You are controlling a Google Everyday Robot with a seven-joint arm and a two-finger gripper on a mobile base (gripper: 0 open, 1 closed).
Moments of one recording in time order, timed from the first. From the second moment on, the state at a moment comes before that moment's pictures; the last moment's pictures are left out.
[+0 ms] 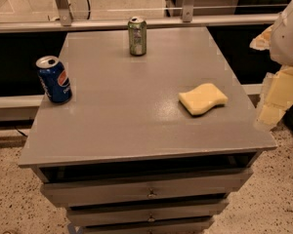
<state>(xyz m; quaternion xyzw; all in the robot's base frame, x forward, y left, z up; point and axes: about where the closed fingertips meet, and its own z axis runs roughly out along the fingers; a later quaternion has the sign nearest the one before) 0.438 -0.217 0.976 -0.60 0.78 -0.03 0.16</state>
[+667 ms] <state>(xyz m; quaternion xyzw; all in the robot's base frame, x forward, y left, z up) 0.439 -0.215 0.978 -0.61 0.78 -0.03 0.17</state>
